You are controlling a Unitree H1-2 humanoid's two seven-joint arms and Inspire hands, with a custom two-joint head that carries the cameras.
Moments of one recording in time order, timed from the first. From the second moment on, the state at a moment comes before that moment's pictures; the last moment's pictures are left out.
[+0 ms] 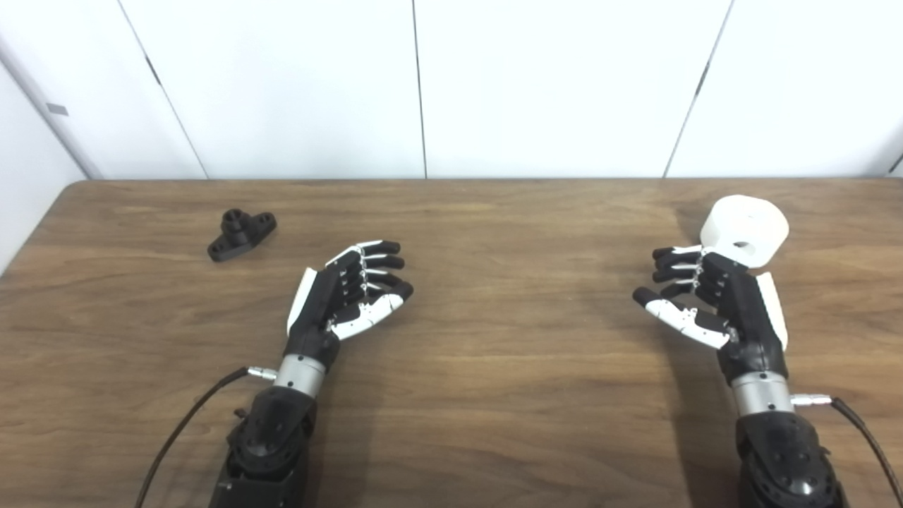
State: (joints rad) left arm -0.16 0.10 0.00 0.12 0.01 -0.11 -0.09; right arm -0.07 -0.14 -0.08 -0.12 -0.13 0.00 -0.05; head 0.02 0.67
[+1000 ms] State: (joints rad) left arm -0.21 0.02 -0.06 0.18 0.09 -0.15 -0.06; right arm -0.04 -0.19 -0.13 -0.07 -0.11 0.00 -0.05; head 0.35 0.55
